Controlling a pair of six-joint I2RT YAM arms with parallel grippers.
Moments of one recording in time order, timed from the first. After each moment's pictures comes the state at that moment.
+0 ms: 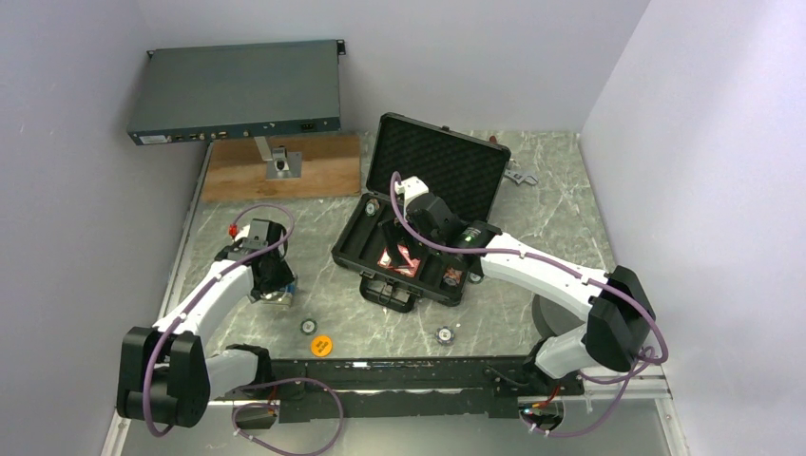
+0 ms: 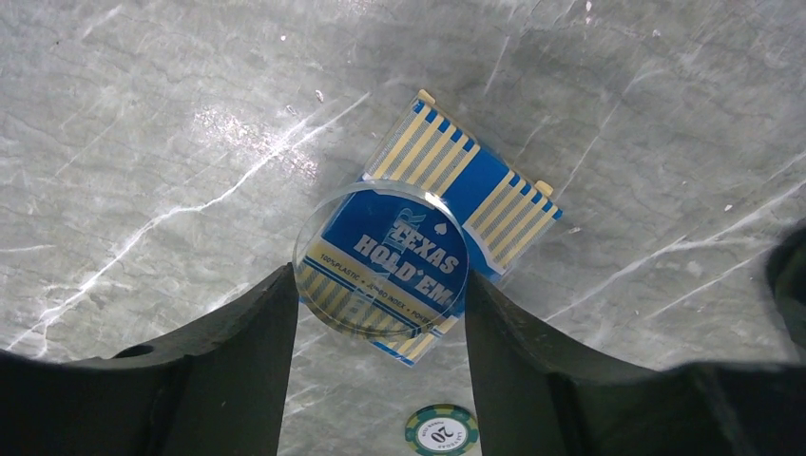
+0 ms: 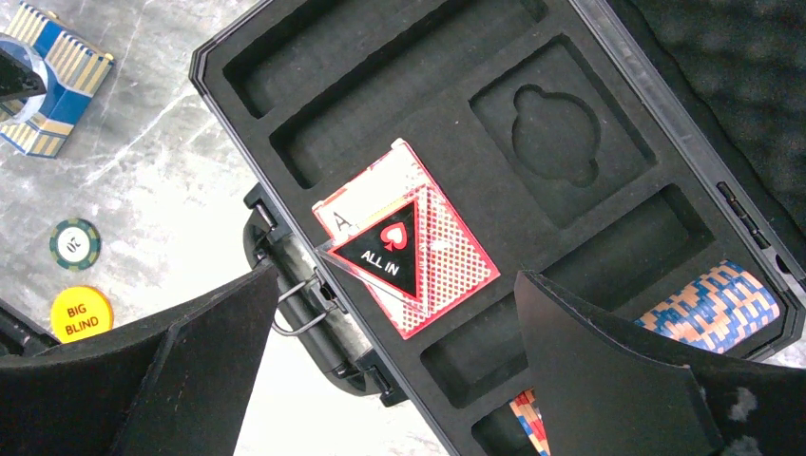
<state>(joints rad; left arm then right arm) -0.15 1.15 0.63 -0.68 -0.29 -0.69 0.87 1.43 1.09 -0.36 0.18 0.28</state>
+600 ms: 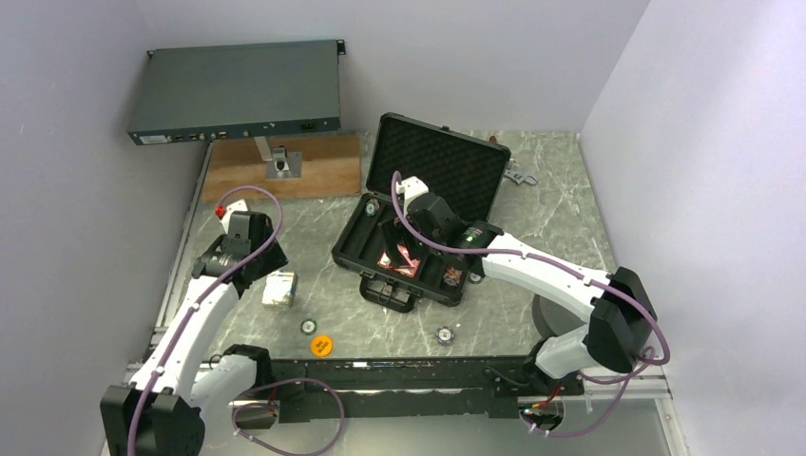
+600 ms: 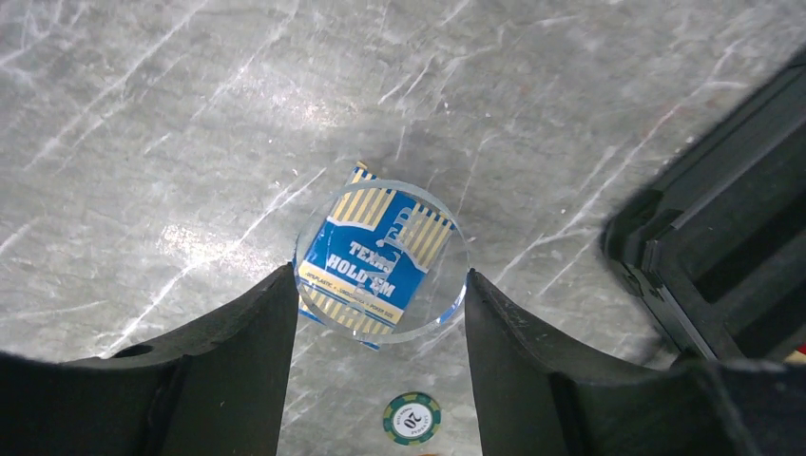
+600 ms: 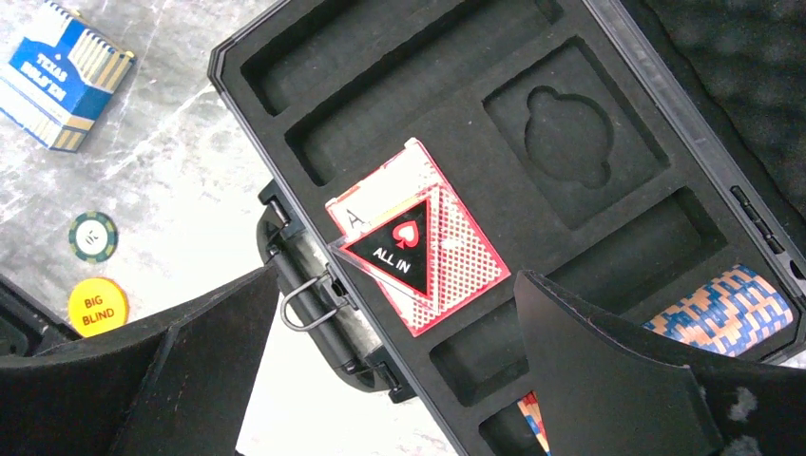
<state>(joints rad) -0.15 0.96 0.74 -0.72 -0.28 -0.59 0.87 1.43 1.09 -0.36 0.15 0.28</state>
